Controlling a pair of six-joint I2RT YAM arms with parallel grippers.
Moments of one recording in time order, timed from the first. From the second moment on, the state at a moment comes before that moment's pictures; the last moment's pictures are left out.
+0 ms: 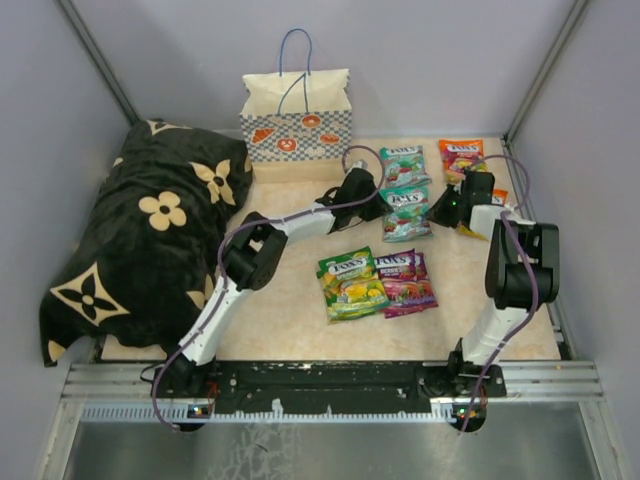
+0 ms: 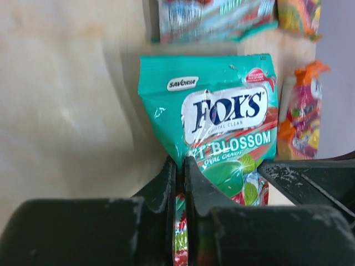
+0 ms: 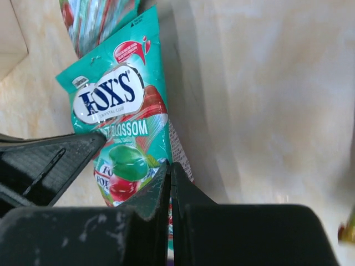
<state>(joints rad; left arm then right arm) -0.76 2.55 2.01 0.03 0.03 -0.95 -0.11 1.84 1.07 -0.04 -0.36 0.49</state>
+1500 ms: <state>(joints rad) -0.65 1.60 0.49 0.58 0.51 -0.80 0.30 1.35 0.63 -0.01 -0.37 0.44</state>
